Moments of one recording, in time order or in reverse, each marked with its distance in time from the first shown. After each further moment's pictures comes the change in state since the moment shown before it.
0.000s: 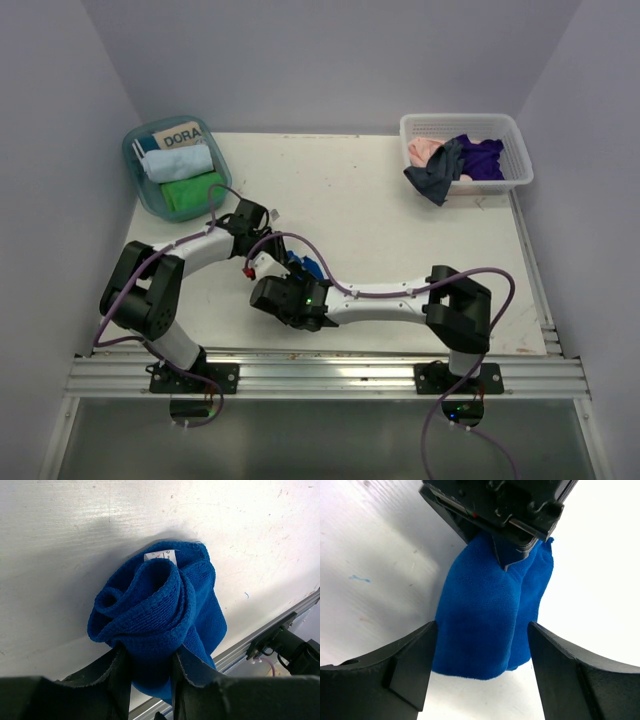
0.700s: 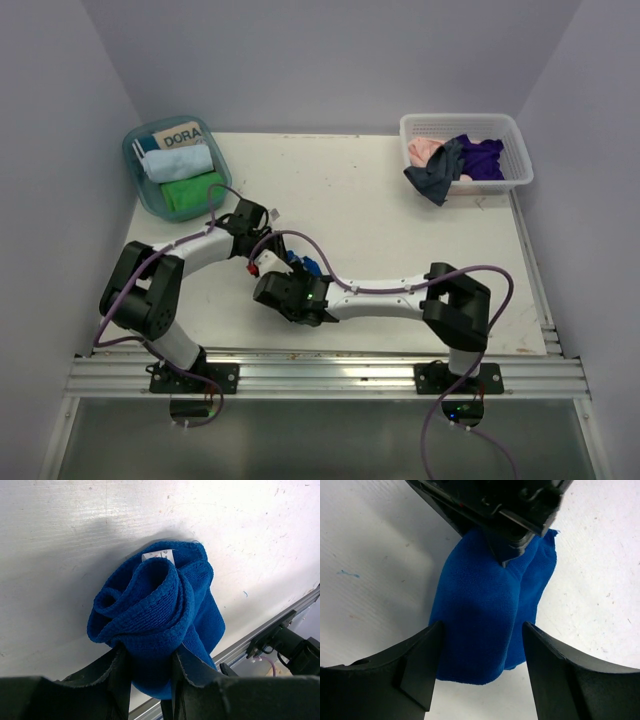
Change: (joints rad) left arm 0.003 -0.002 -0.003 0.008 0.011 0.009; right arm -0.039 -0.011 -0.010 -0.013 -0.061 -0.002
